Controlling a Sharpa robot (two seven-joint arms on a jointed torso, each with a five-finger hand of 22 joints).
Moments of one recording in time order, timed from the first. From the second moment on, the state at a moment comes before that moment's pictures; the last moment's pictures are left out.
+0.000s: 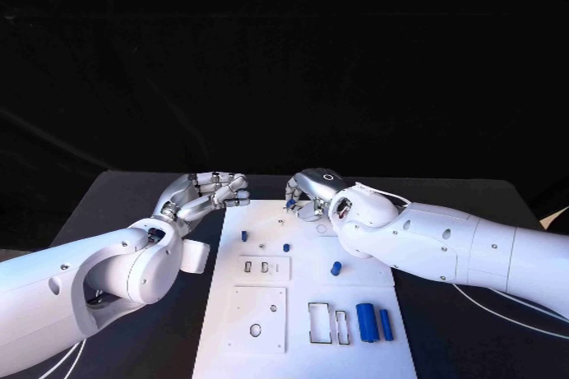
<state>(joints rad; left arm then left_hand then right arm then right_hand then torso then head) 1.16 -0.96 0.01 1.73 -0.10 -0.45 0.41 1.56 -0.01 -0.07 0.28 0.22 0.83 0.22 0.25 0.19 0.97 0.19 0.07 0.07 0.92 0.15 0.23 0.23 0.17 0.82 0.25 0.29 0.11 1.27 -0.50 -0.13 1.25 -1.60 -0.46 -0.19 1.20 -0.15 0.71 -0.08 0.11 1.02 0.12 0.30 0.49 1.20 0.08 0.06 0.23 1.46 0.00 1.42 1.26 0.08 1.37 0.11 1.38 1.29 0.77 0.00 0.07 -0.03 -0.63</state>
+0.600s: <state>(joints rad) 1.17 -0.96 0.01 1.73 -0.10 -0.45 0.41 1.56 -0.01 -0.07 0.28 0.22 0.83 0.21 0.25 0.19 0.97 0.19 0.07 0.07 0.92 0.15 0.22 0.23 0.17 0.82 0.25 0.29 0.11 1.27 -0.48 -0.13 1.23 -1.60 -0.46 -0.18 1.20 -0.15 0.71 -0.08 0.12 1.01 0.13 0.31 0.49 1.20 0.08 0.06 0.23 1.46 0.00 1.42 1.26 0.08 1.37 0.11 1.38 1.29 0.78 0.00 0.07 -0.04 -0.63</state>
